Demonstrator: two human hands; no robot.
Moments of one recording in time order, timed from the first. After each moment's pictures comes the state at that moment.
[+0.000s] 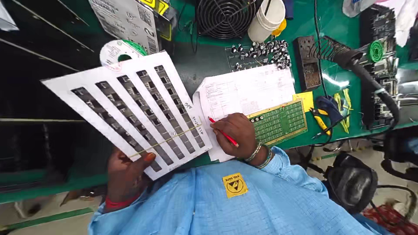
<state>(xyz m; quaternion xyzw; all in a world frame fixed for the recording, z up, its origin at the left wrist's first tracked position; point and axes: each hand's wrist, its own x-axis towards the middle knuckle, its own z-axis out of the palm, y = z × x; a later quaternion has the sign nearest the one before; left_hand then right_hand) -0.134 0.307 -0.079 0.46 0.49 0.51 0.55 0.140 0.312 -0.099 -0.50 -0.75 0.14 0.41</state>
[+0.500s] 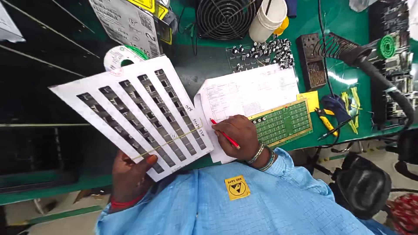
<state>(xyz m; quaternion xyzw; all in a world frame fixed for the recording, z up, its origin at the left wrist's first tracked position) -0.133 0.307 -0.078 0.45 0.47 0.51 0.56 0.140 0.312 -0.099 -0.50 -0.75 0.14 0.41</state>
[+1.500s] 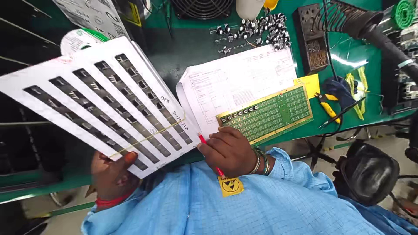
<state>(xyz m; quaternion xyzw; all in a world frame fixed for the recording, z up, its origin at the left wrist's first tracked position) -0.126 0.305 -0.070 0.45 0.52 0.50 0.52 0.132 0.270 -0.083 -0.45 -0.81 0.04 0.37</state>
